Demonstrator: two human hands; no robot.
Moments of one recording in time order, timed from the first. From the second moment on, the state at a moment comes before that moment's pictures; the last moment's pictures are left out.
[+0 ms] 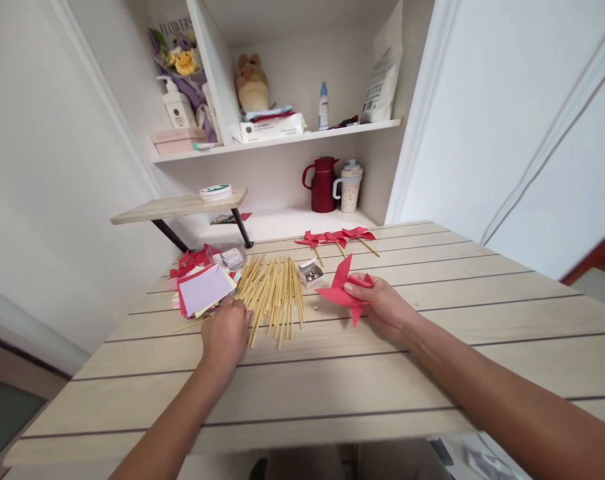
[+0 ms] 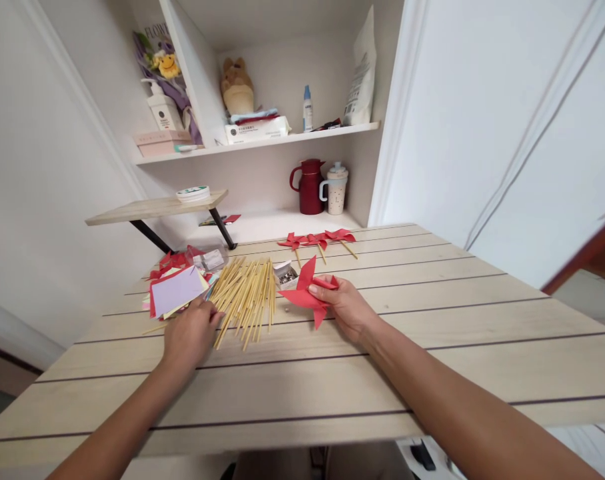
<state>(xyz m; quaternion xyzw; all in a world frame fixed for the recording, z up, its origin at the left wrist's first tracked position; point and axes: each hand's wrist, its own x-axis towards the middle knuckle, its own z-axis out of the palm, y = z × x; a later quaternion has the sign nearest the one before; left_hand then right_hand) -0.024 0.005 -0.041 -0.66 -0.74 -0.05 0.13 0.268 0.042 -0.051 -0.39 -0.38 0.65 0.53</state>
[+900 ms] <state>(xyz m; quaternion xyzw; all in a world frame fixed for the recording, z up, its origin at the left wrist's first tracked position) -0.022 0.013 -0.035 -0.66 -0.75 -0.05 0.08 0.267 0.039 -0.047 -0.37 -0.39 0.66 0.52</state>
